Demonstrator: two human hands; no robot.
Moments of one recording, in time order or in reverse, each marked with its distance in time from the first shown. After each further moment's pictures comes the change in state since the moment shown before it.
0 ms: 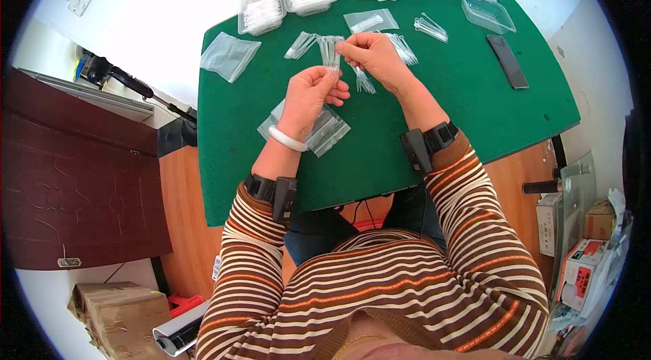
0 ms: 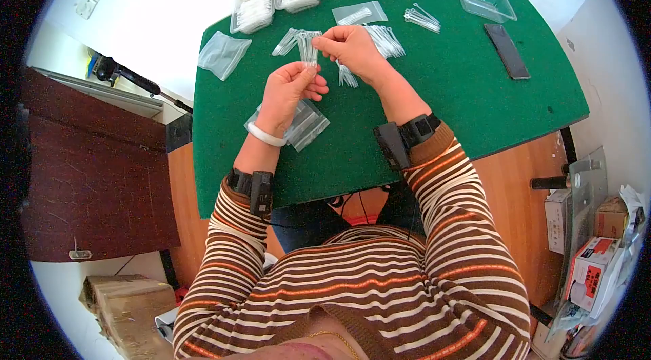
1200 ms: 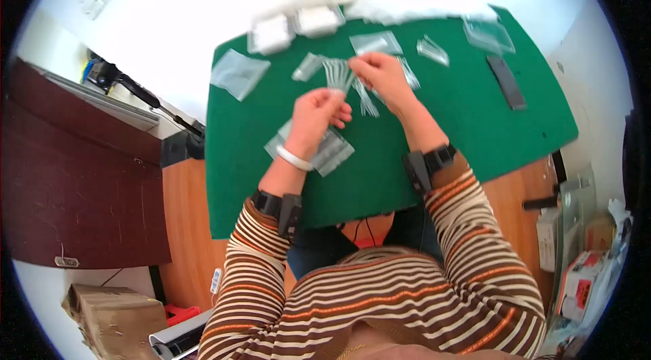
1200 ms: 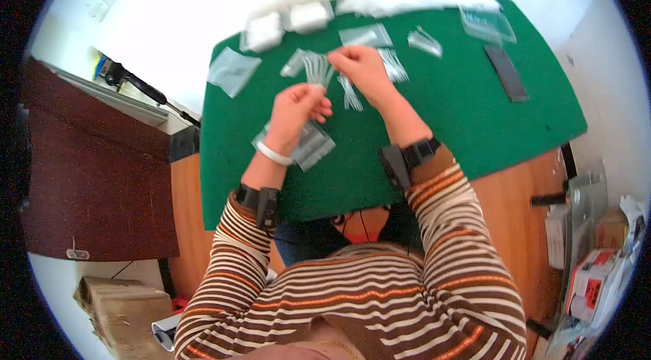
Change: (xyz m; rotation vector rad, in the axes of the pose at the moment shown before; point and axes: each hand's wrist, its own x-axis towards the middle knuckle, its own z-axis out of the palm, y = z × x) left_hand 0.003 -0.005 -0.001 0.045 0.023 0.002; right_hand 0.004 0.003 -0.004 0.043 0.117 -0.020
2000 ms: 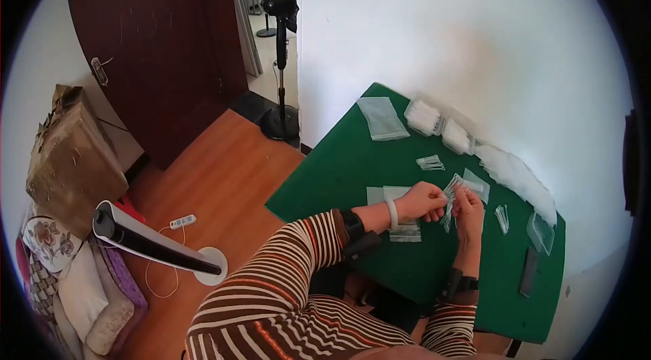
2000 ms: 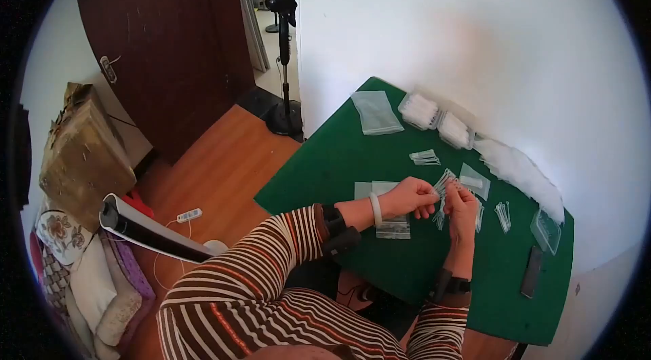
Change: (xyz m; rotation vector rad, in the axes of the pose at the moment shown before) left_hand 0.003 -0.010 -0.003 -0.128 -0.057 0.118; right_hand -0.003 0.000 0.006 0.137 -0.167 0.092
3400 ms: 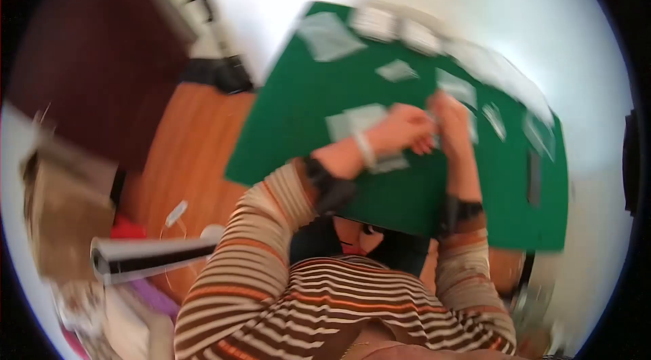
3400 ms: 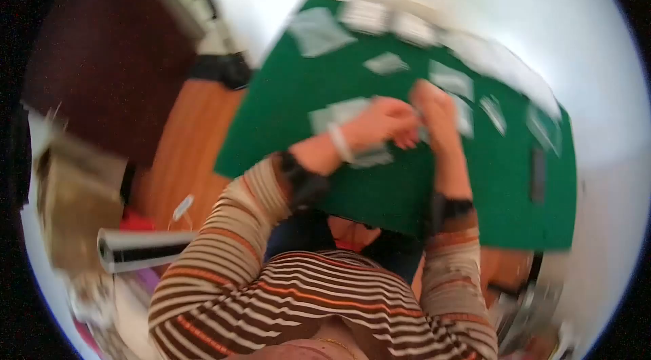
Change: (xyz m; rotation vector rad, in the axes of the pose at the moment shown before) left_hand -0.004 -0.002 0.009 0.006 -0.162 -0.085; right_hand 0.000 0.009 0.000 -0.386 -0.112 -0.221
